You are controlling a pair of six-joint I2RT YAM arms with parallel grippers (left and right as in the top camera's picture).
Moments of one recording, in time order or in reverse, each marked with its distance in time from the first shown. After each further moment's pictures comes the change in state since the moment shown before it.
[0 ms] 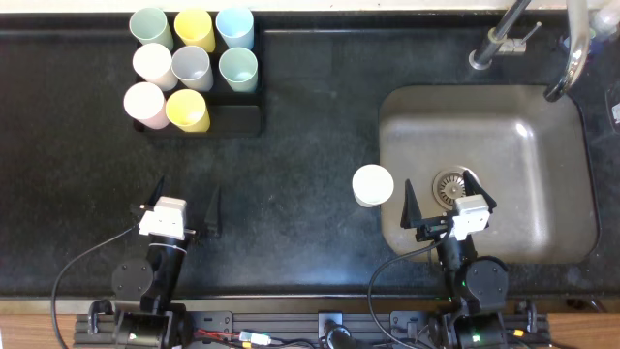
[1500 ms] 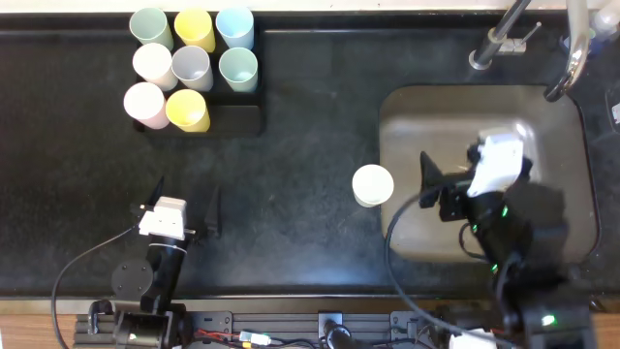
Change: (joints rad) left arm 0.000 -0.001 0.000 0.000 0.000 0.000; right arm 0.000 0.711 0.964 -0.758 0.010 0.001
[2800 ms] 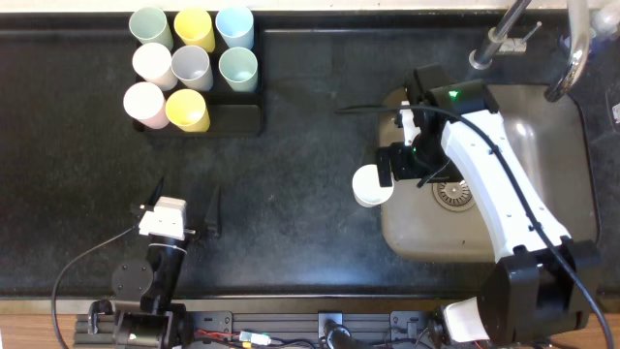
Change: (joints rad) left arm 0.000 0.000 0.000 0.000 0.000 0.000; right arm 0.082 0.938 0.387 -0.577 -0.067 0.094
